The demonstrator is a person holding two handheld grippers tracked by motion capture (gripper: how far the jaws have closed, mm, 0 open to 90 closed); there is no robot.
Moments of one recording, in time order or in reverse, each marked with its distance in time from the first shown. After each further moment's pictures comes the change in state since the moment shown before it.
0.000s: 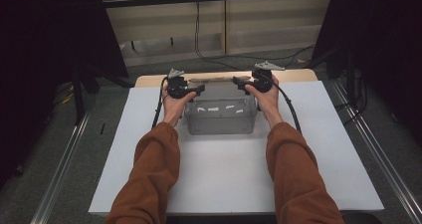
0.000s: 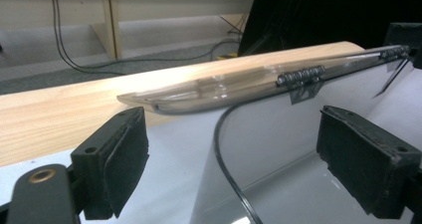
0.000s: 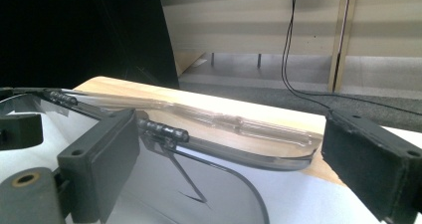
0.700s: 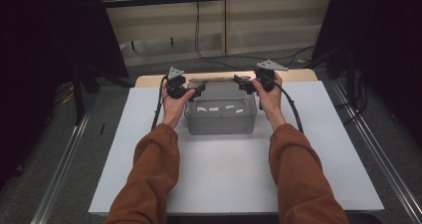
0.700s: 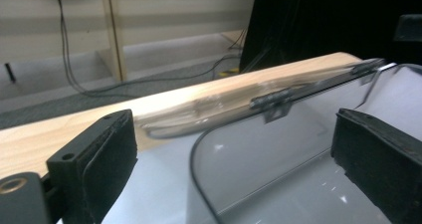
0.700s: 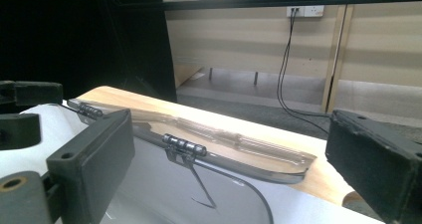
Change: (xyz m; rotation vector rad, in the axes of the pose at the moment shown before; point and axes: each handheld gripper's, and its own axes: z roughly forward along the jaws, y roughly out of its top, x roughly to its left) left arm -0.012 0.006 -0.013 -0.072 -0.002 0.062; right arm 0.009 0.010 -0.020 -0.055 -0.004 -0.067
